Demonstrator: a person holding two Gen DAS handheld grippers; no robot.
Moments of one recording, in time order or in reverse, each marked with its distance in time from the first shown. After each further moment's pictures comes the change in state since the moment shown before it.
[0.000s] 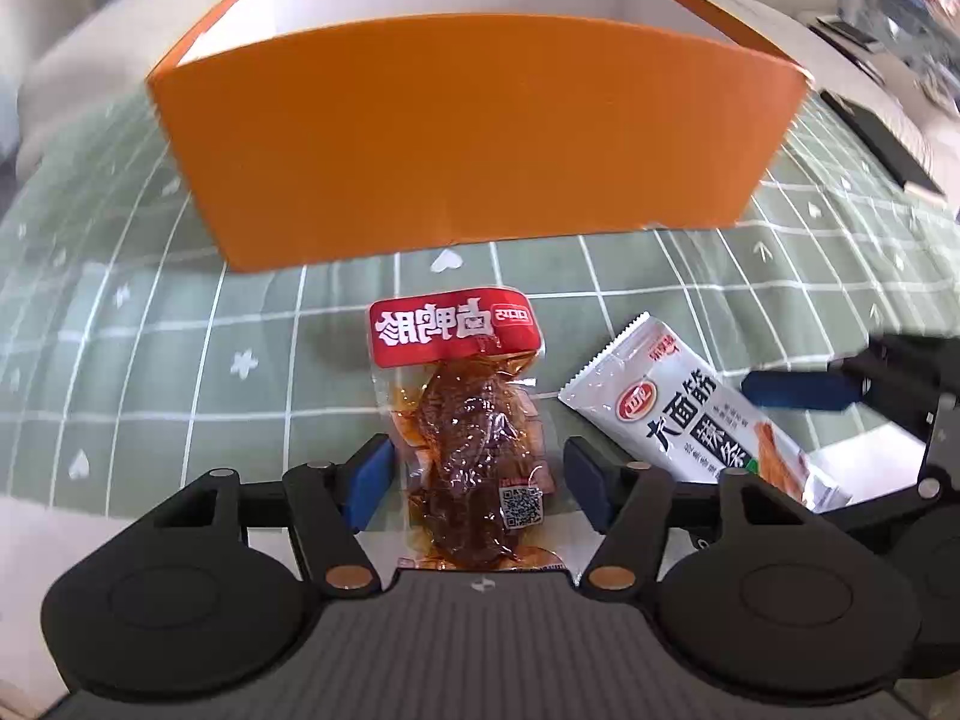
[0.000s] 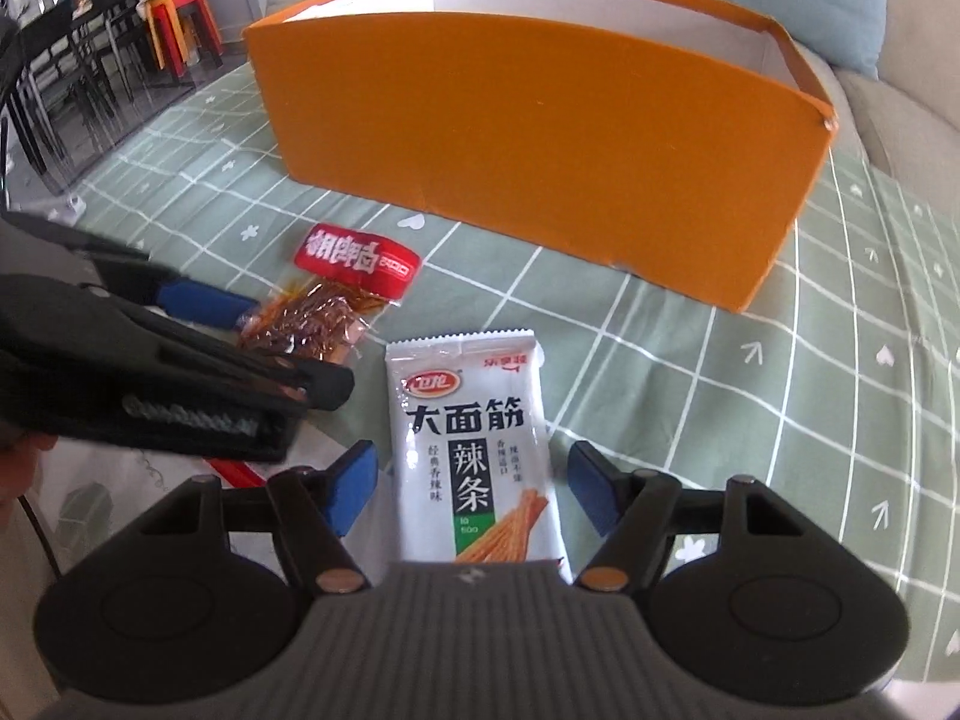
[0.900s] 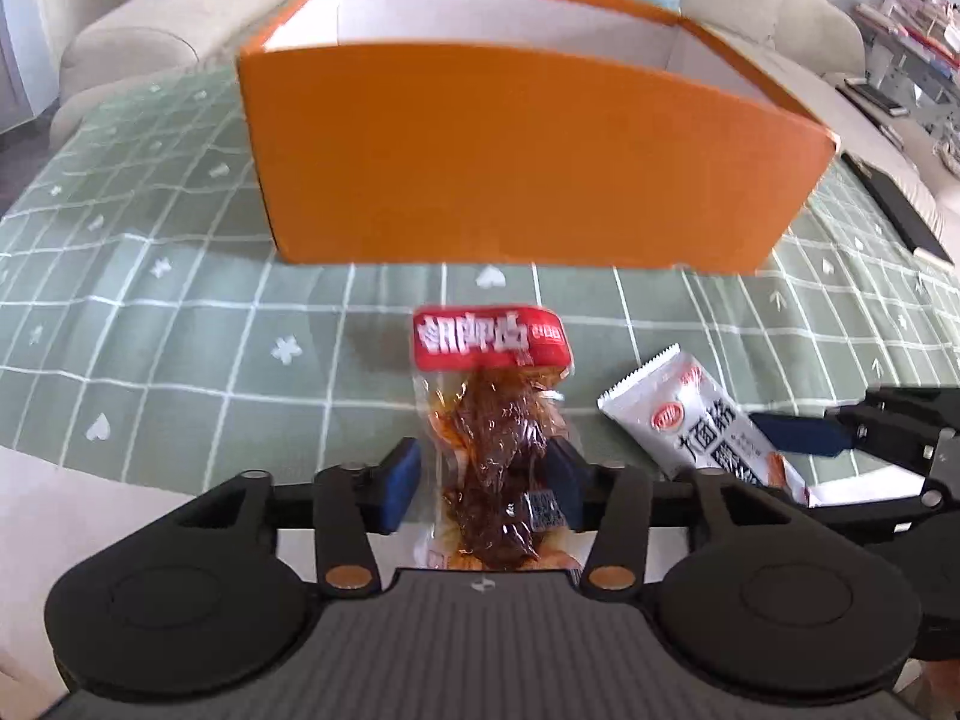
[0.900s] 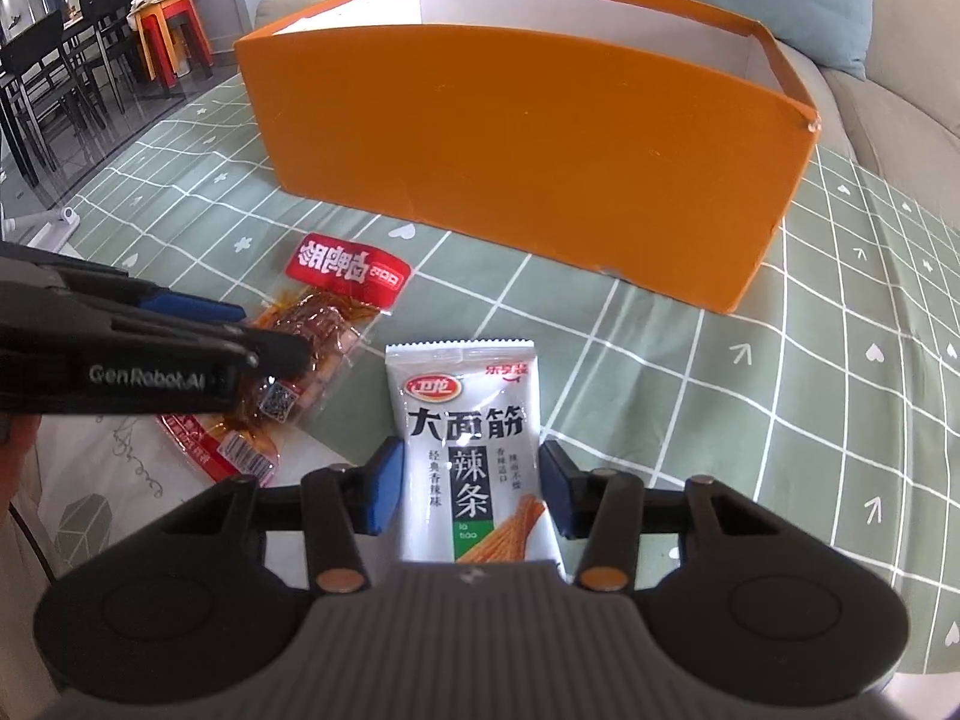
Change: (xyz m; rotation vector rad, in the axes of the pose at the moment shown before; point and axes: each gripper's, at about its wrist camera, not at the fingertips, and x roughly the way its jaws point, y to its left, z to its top) left arm -0.010 0.018 -0.007 -0.136 -0.041 -0.022; right arm -0.004 -0.003 0.001 0.044 -0.011 0.001
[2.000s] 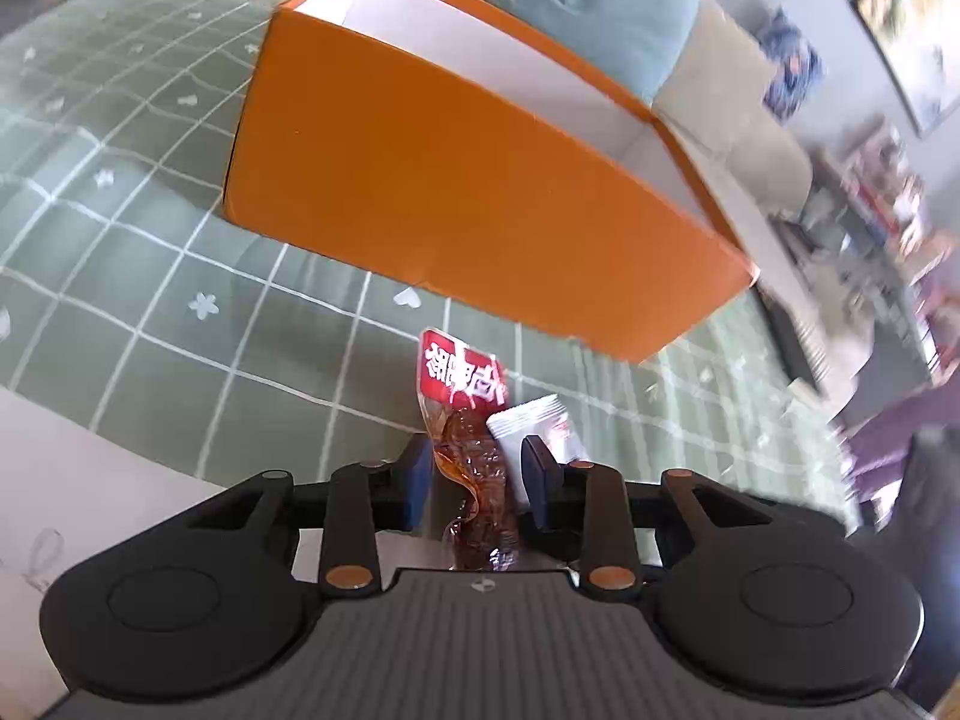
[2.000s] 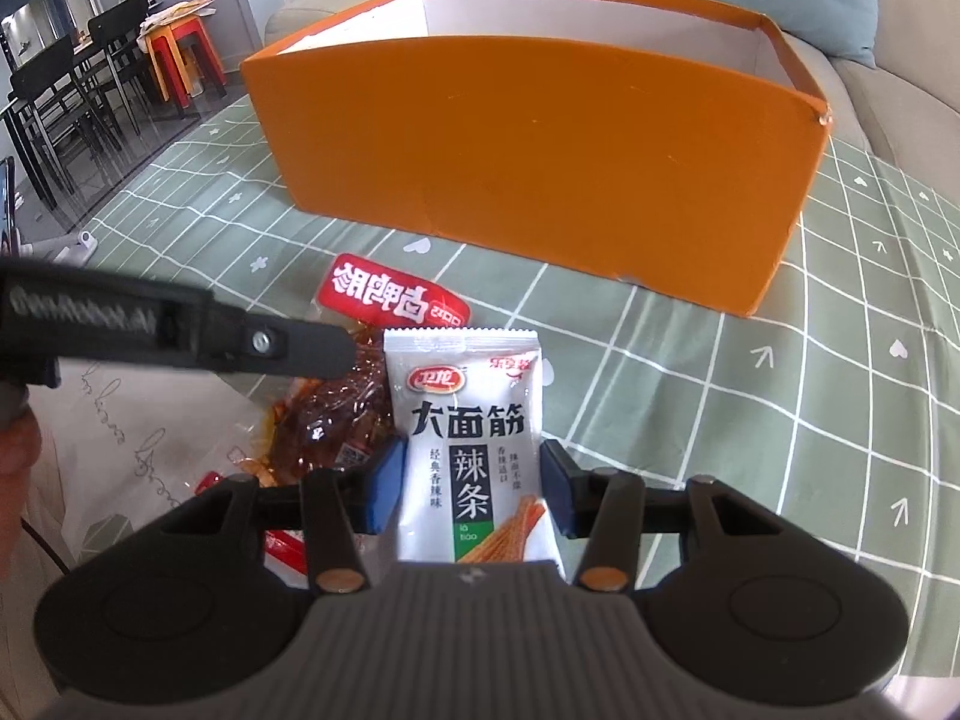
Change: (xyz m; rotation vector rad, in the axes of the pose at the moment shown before) left arm -0.014 0.027 -0.001 -0.307 -0.070 -0.329; right arm 0.003 -0.005 0.002 0.037 -0.016 0.061
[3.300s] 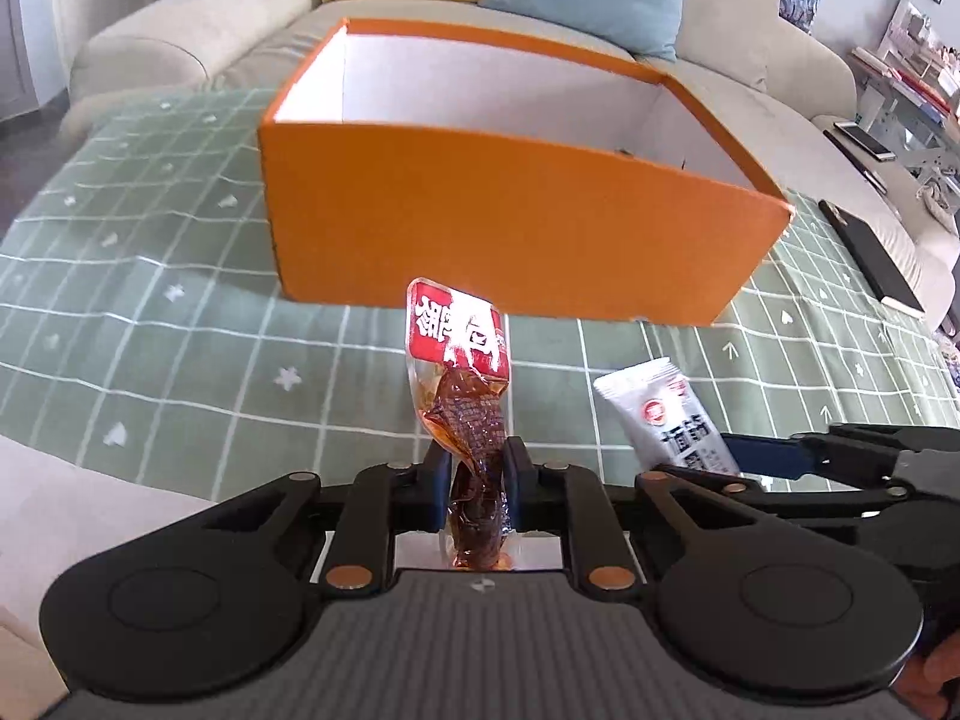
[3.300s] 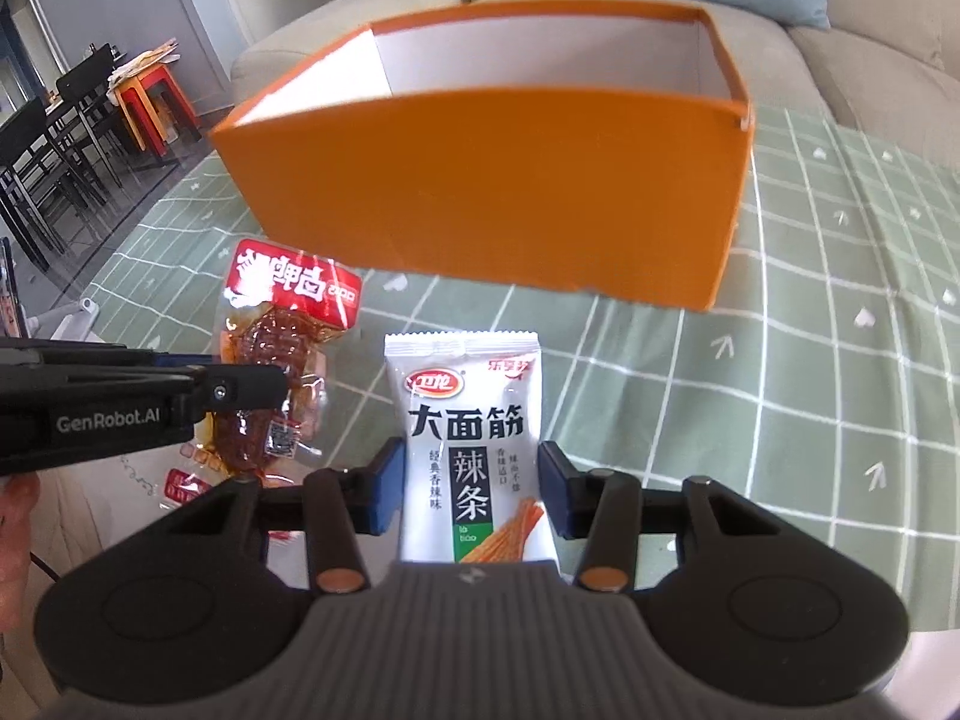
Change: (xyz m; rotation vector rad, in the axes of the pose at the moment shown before) left arm -0.019 -0.038 0.005 0.261 -0.002 0.289; right arm -0.028 -0.010 0.008 0.119 -0.021 0.001
